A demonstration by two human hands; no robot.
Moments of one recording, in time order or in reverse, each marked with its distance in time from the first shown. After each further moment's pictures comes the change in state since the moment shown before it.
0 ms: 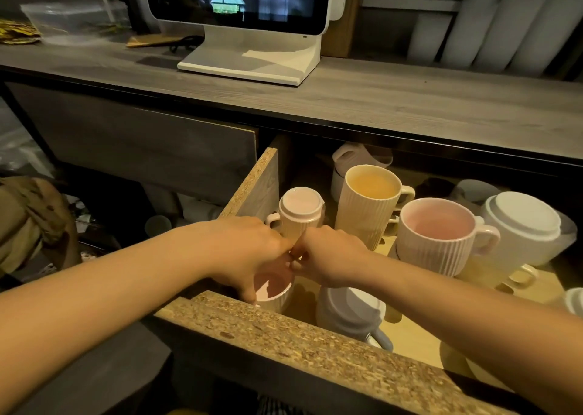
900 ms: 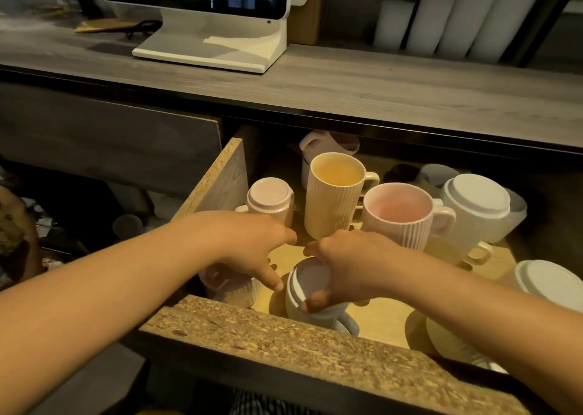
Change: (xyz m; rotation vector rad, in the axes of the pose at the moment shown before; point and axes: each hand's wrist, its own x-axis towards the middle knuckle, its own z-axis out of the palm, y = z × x) left_hand 0.033 0.030 -0.020 -0.240 -0.081 -0.001; right_hand -0.062 0.030 -0.023 -0.274 -0.149 -0.011
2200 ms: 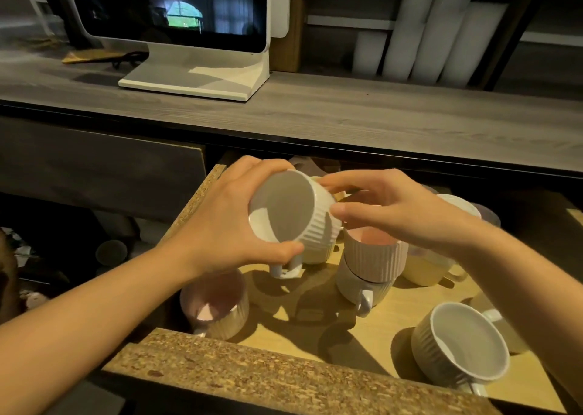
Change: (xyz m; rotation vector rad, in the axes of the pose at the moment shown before) left_hand -0.024 0.006 -0.017 -0.515 0.969 0.202; right_hand -0.041 0.058 -0.054 0.849 0.455 -0.164
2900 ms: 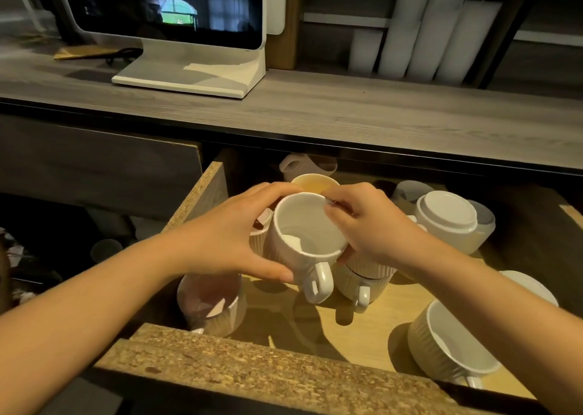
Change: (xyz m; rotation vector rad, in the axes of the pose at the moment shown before) left_hand 0.002 -0.006 0.003 -0.062 -0.407 -0.091; right_hand 0.007 0.002 0.041 -0.259 0.214 0.155
